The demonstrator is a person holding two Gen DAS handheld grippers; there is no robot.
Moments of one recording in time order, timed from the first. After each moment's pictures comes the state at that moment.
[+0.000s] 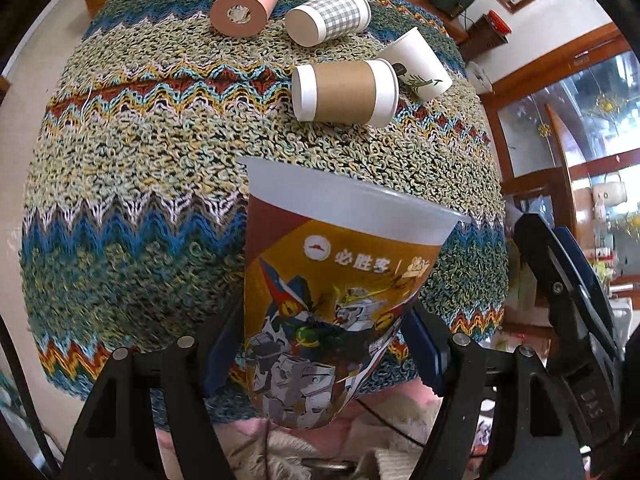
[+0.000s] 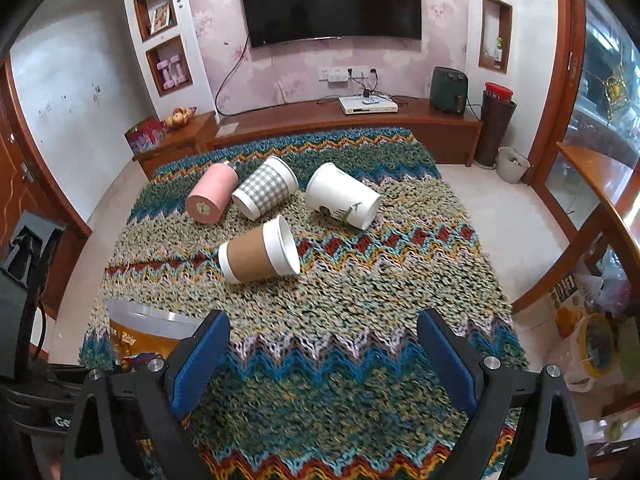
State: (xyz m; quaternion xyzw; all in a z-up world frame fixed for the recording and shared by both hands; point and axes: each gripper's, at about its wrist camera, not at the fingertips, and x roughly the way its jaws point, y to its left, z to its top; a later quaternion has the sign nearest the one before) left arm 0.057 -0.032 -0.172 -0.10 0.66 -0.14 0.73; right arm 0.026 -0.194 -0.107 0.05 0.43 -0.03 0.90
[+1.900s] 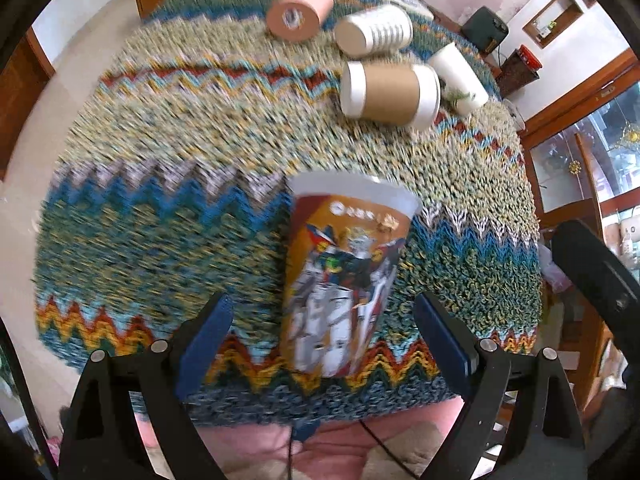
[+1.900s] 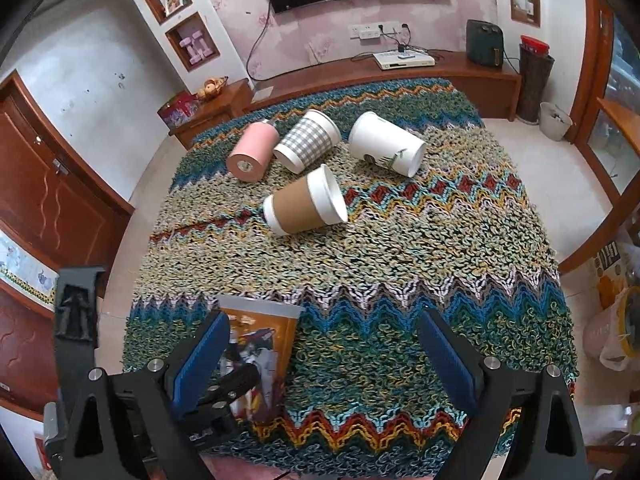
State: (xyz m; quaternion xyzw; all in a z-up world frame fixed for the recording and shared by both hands) left arm 0.014 -0.006 -0.171 -0.10 0.61 -0.06 0.78; right arm 0.018 -0.186 -0.118 0.11 0.50 0.05 0.86
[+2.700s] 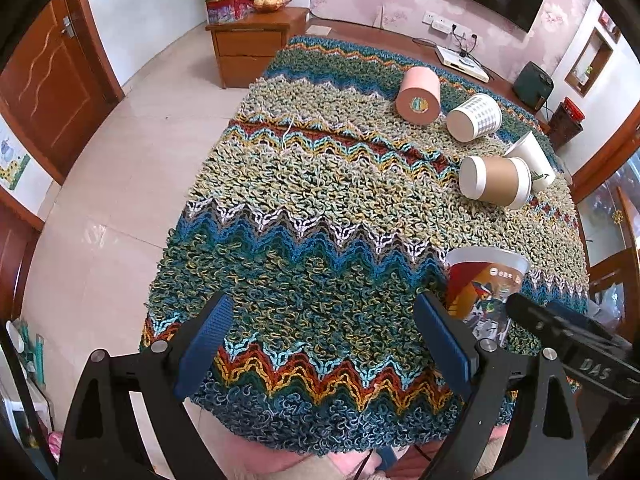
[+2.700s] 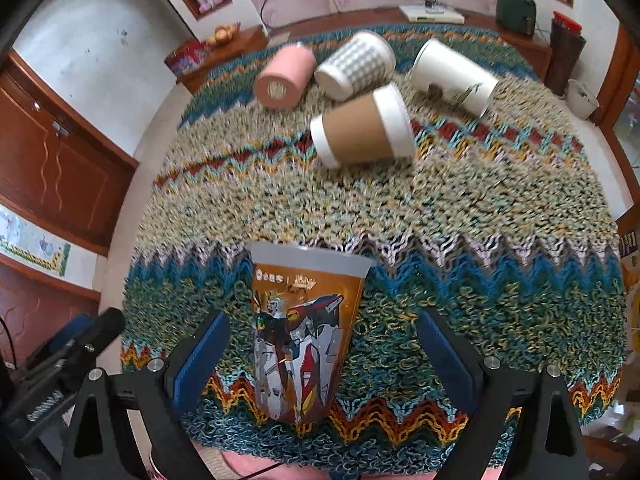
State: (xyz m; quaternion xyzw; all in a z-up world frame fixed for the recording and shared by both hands) left arm -0.002 0.099 -0.145 -0.08 0.54 0.04 0.84; right arm 0.038 -0.118 -0.181 0.09 0.58 0.08 0.81
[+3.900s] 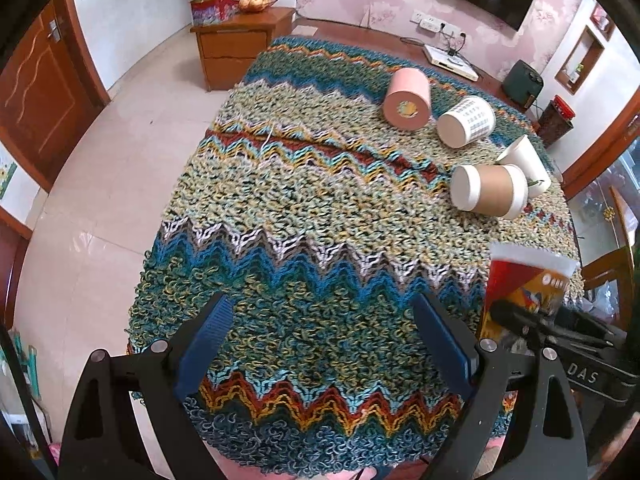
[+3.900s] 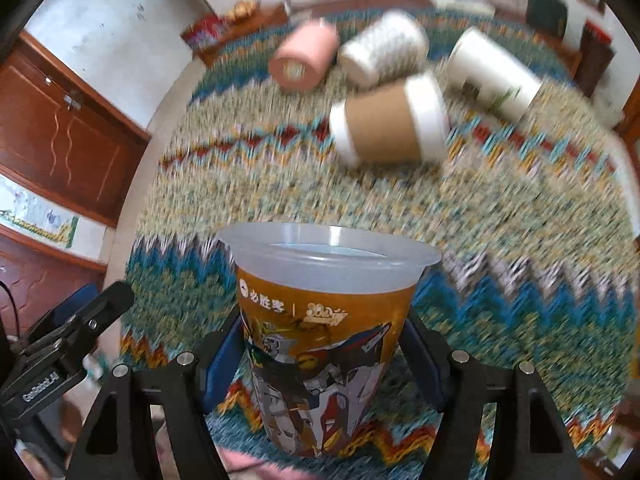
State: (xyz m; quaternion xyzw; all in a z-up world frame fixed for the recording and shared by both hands) left arm 0.021 0.092 -0.147 -0.08 0.53 0.02 0.84; right arm 0.054 -0.120 -0.180 0.07 0.58 0.12 0.80
